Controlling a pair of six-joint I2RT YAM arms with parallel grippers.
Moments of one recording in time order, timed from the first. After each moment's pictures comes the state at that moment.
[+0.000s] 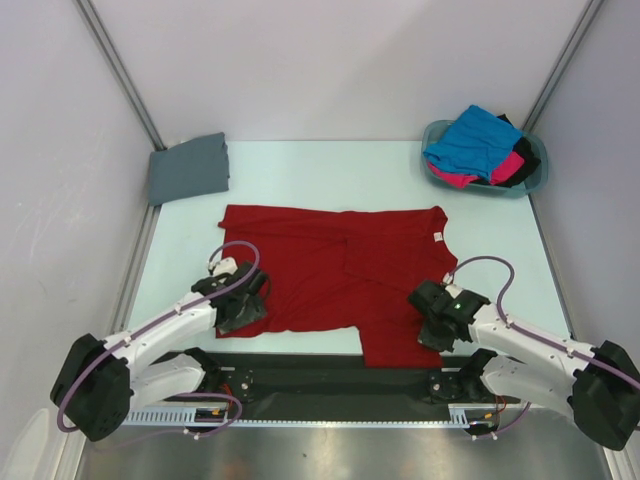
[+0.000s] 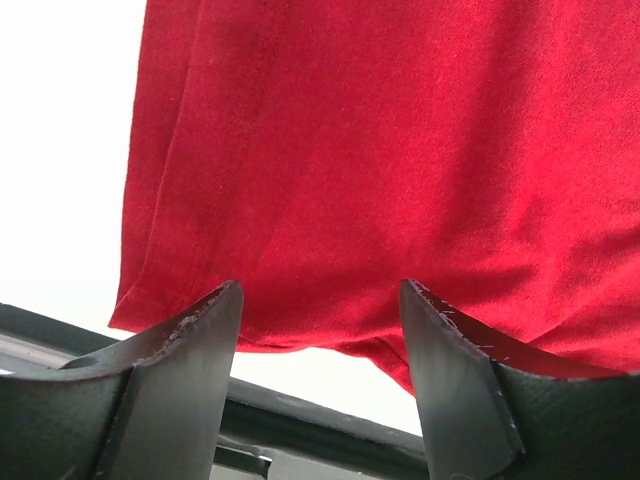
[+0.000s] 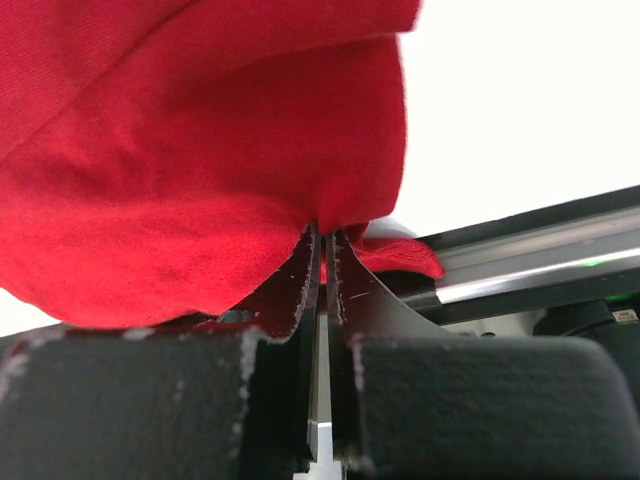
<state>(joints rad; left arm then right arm) -0.61 1.06 0.53 -0.79 -0.35 -1.01 0.77 0.98 0.47 -0.89 0.20 1.16</state>
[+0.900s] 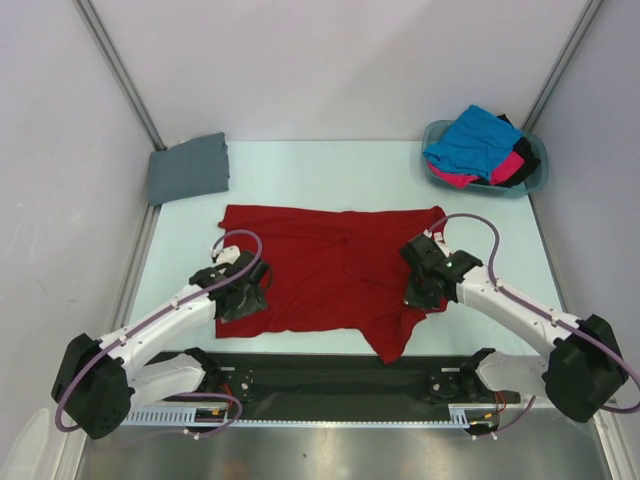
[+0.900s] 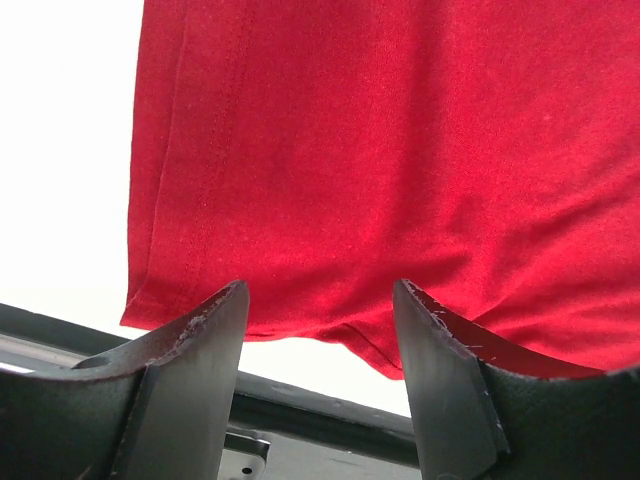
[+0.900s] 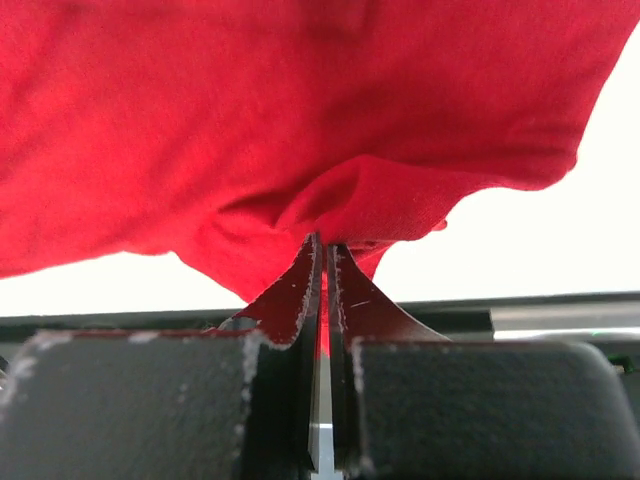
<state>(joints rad) -0.61 1.06 0.64 -0.85 -0.36 -0.93 0.64 1.18 0.79 -0.83 0.15 0.86</state>
